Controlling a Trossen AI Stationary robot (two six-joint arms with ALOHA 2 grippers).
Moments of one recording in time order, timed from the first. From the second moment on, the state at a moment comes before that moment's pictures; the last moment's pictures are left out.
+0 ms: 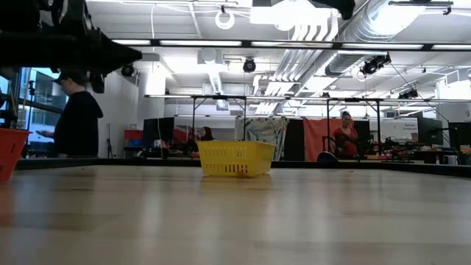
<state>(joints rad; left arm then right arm) 0.07 0.41 0.01 0.56 -0.30 -0.31 -0.19 0.84 0.88 -0.07 -0.03 0.29</state>
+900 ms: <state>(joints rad) 0.06 0.41 0.01 0.25 -0.29 -0.41 -0.19 0.26 0.22 0.22 -0.18 0.31</state>
